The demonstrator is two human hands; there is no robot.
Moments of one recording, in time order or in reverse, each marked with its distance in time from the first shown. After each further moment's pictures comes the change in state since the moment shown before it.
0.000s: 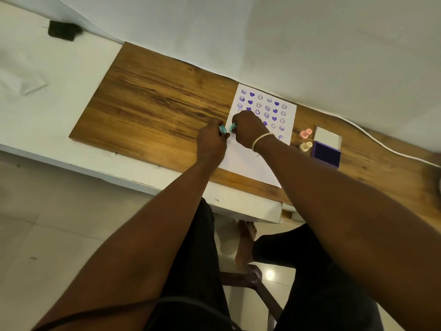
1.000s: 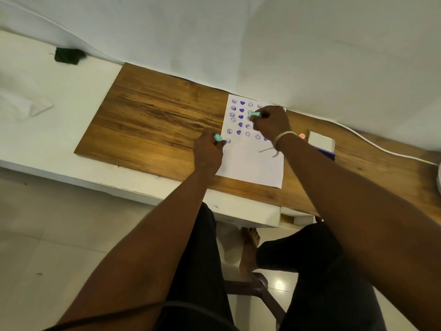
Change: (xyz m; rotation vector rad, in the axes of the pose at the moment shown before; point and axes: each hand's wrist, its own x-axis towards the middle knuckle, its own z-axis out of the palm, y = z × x) left_hand -0.010 0.010 -0.008 -0.100 0.035 -0.041; right_hand -0.010 0.043 -0.044 0.750 0.263 0.422
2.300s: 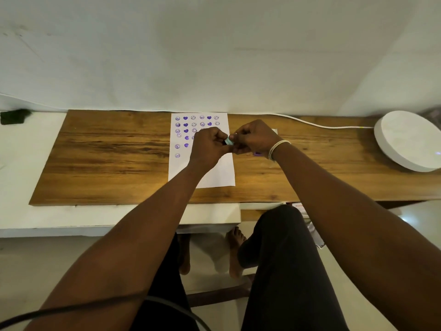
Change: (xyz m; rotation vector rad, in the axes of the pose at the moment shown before) left_hand -0.048 0.110 0.080 -0.023 -0.411 0.331; right_hand -0.061 0.054 -0.136 0.322 -0.301 0.067
